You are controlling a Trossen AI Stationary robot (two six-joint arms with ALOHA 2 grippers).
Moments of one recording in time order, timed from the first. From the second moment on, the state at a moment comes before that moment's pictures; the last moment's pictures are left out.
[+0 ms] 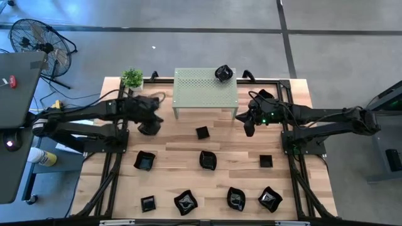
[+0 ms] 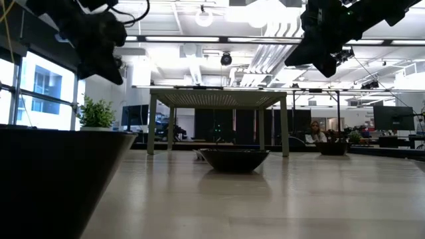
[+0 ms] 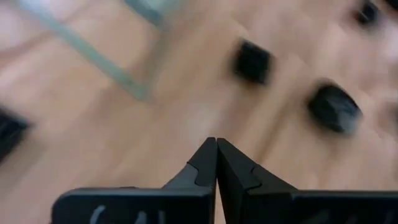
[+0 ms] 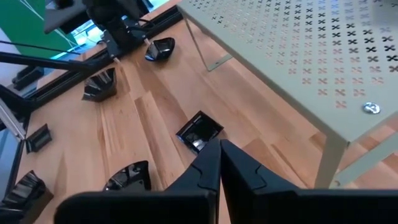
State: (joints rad) left arm 0.27 0.85 0.70 -0.64 -0.02 -0.49; right arm -0.16 0.92 0.62 -0.19 0.05 0.47
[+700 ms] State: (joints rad) left arm 1.03 1.23 0.72 -0.69 0.12 -0.65; right arm -0.16 0.92 0.62 -0.18 0.11 0.43
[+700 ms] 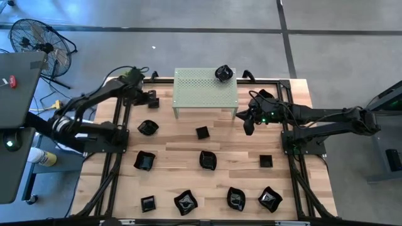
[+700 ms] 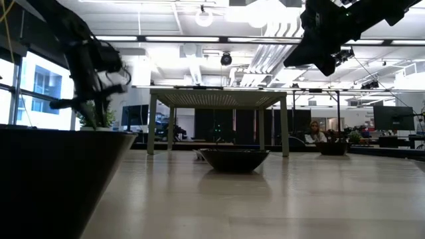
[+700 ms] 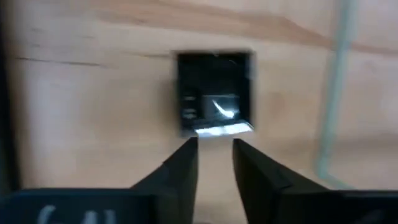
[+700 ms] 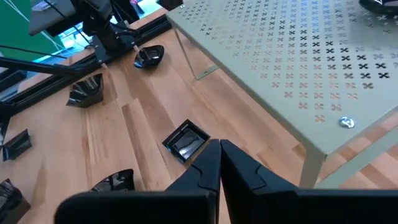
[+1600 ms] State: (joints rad) left arm 0.97 1.47 0.73 -0.58 0.00 -0.81; right arm -0.16 0.92 0.62 -0.15 0.14 0.38
